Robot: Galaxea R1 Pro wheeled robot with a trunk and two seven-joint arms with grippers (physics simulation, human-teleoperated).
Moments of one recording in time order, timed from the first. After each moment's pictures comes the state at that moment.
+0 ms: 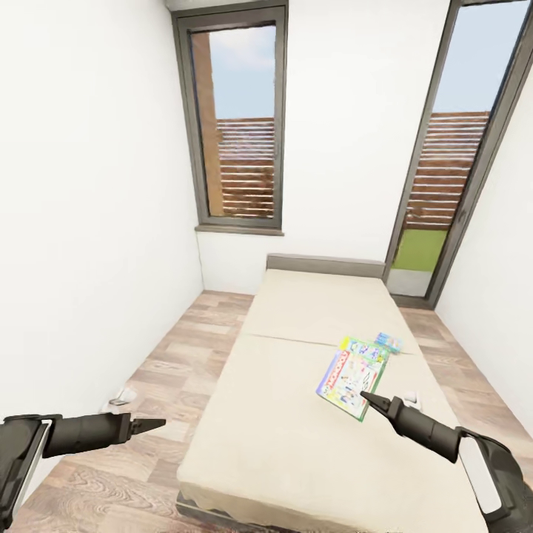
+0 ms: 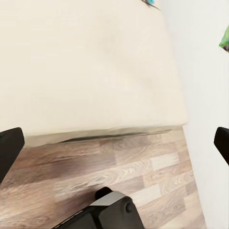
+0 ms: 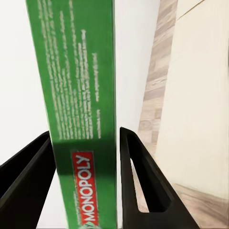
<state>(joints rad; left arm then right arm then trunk) -0.31 0.28 0.31 -1.36 -0.18 1.04 -1.27 -0.35 -0.16 -0.39 -1.08 -0.46 0.89 0.82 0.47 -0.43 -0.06</state>
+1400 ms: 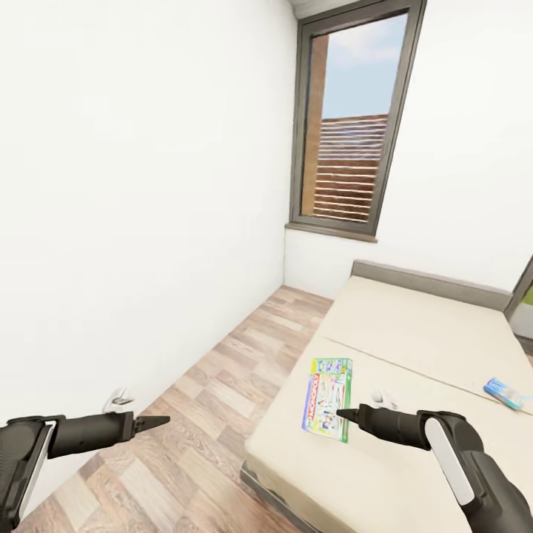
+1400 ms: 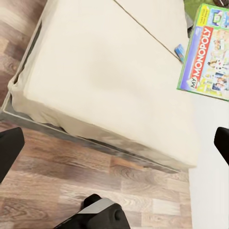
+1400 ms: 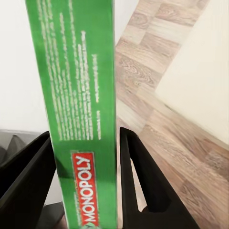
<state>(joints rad) -0.31 0.24 0.33 -1.36 -0.18 1.04 -1.28 -0.35 -0.18 -0.11 -1.25 -0.44 1.03 0.52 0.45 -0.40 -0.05</state>
